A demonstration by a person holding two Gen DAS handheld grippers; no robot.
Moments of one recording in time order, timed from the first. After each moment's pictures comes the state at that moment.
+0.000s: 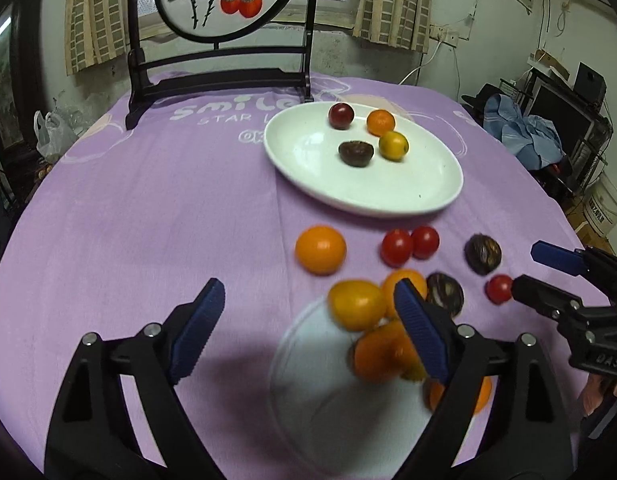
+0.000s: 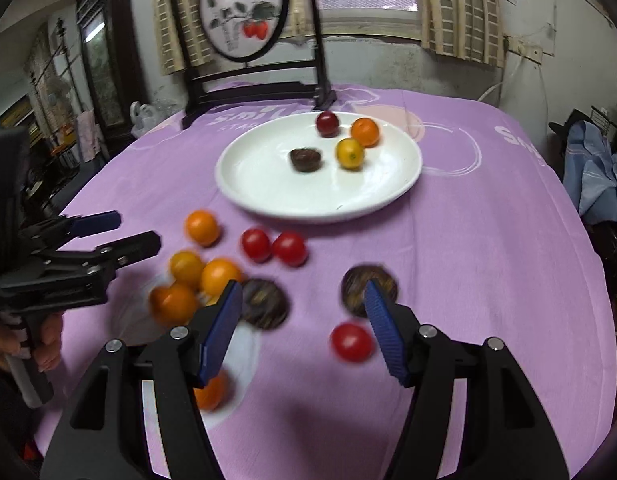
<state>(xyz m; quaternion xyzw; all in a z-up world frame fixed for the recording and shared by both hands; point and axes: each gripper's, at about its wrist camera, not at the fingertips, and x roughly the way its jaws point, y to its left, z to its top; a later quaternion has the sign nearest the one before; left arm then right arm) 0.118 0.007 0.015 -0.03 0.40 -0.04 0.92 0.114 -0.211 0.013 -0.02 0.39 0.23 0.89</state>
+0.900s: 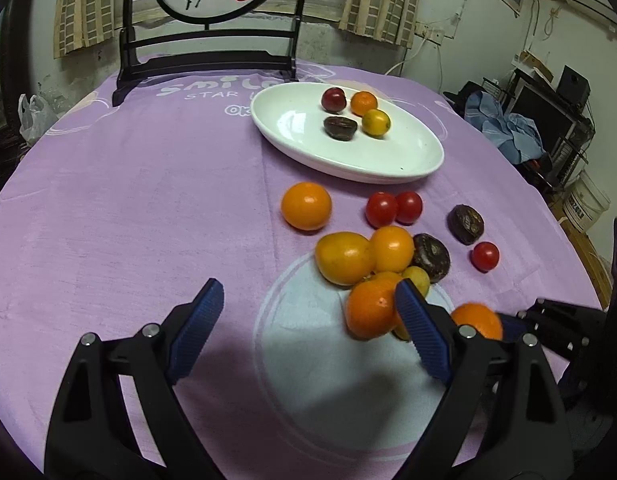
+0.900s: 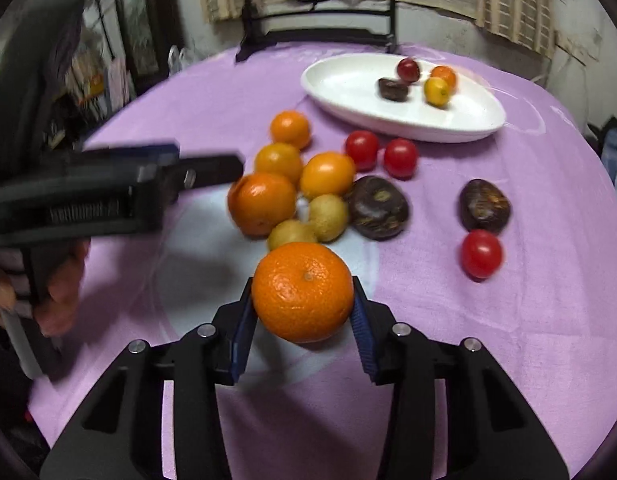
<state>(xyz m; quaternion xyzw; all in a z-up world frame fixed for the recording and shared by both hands) 0.102 0.009 -0.003 -0.05 0.40 -0.09 0.91 0.079 -0.168 -0.024 -0.04 0.43 0.26 0.86</state>
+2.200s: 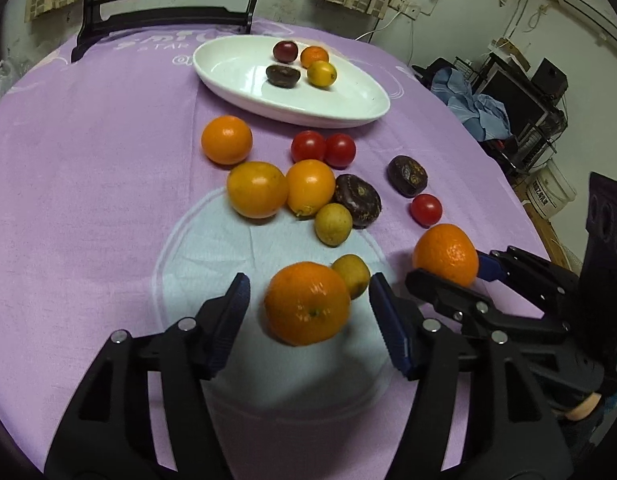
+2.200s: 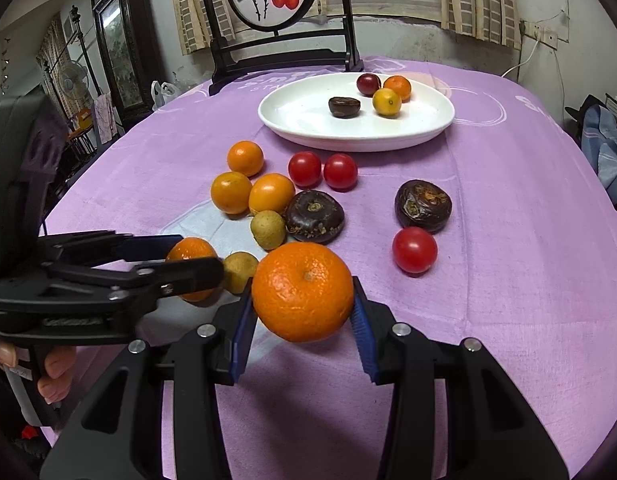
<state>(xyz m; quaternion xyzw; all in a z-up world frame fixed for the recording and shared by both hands) 0.084 -0.020 -0.016 -0.09 0.45 -0.15 0.88 0.080 -0.201 -0.019 -0.01 0.41 0.24 0.88</state>
